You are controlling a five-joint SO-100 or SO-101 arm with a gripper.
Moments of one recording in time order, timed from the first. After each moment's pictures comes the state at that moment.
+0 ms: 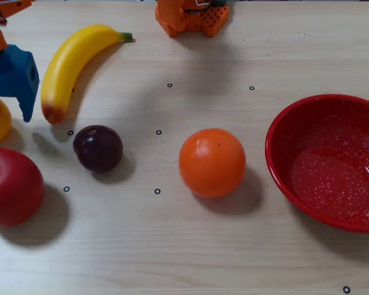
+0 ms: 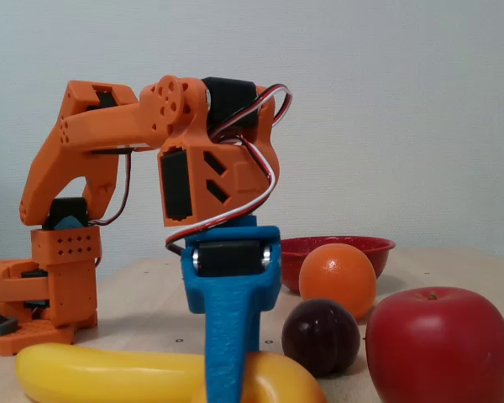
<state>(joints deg) 46.9 43.8 35.5 84.7 51.1</state>
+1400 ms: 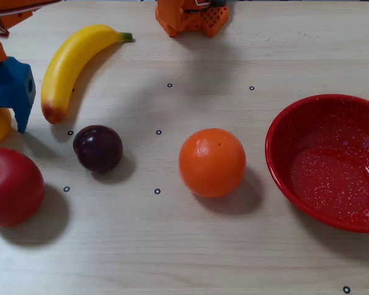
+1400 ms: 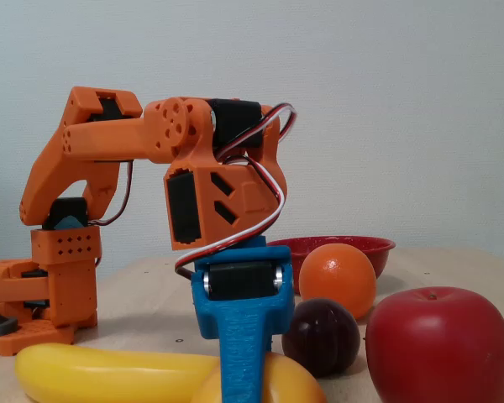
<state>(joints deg) 46.9 40.3 35.1 80.0 50.2</state>
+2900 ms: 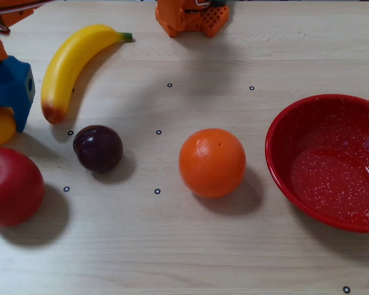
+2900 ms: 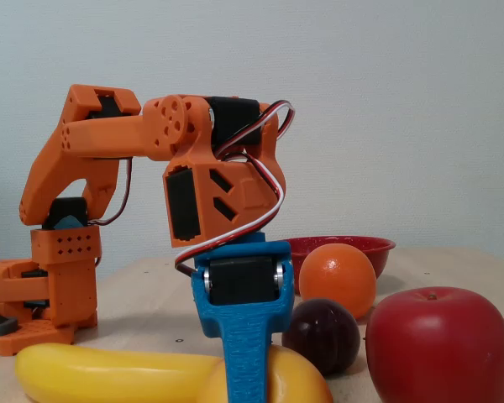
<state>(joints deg) 46.8 40.4 36.7 78.9 49.4</state>
